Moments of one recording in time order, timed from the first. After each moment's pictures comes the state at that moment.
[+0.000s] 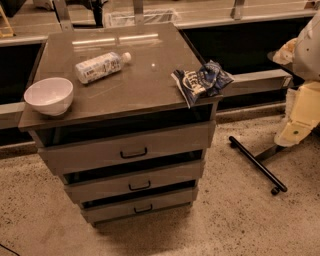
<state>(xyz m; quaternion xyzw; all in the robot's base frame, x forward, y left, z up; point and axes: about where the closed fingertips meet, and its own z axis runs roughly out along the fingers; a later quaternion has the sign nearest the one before) 0.438 -0.217 0.976 -0.60 0.78 -0.03 0.16</state>
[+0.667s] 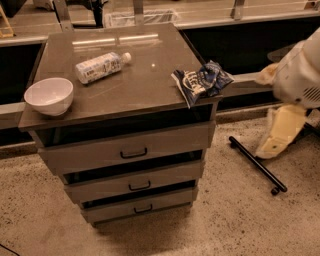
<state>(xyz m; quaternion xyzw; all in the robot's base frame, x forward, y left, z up) 0.454 -0.203 0.926 -0.62 0.76 0.01 0.18</state>
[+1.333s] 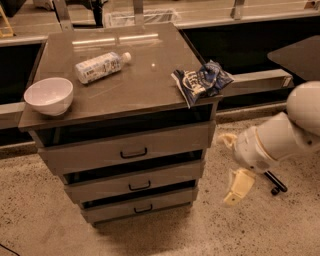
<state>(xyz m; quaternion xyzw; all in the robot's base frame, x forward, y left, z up) 0.439 -0.151 0.753 -0.63 0.72 0.19 0.23</state>
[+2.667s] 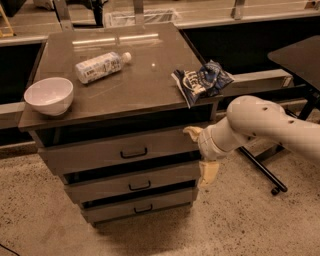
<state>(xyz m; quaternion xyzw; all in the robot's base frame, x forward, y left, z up) 0.533 -0.109 0.674 -0.76 0.59 0.06 0.25</state>
